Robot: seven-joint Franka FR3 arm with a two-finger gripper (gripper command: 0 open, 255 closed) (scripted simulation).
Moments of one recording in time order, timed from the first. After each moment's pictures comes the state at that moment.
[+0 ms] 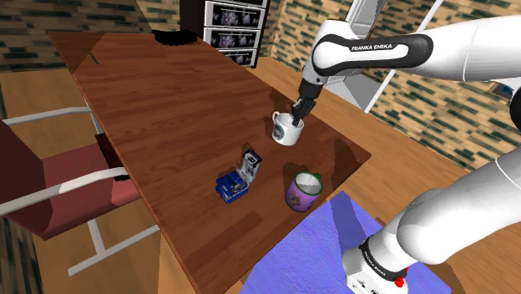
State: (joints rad) arm 0.00 -0.15 -0.04 -2.15 0.05 1.94 -0.14
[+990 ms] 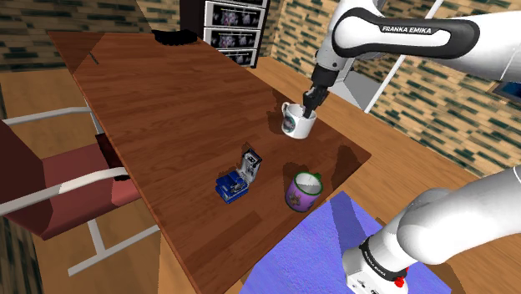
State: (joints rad) arm 0.01 -0.29 -0.03 -2.13 0.04 1.78 -0.11
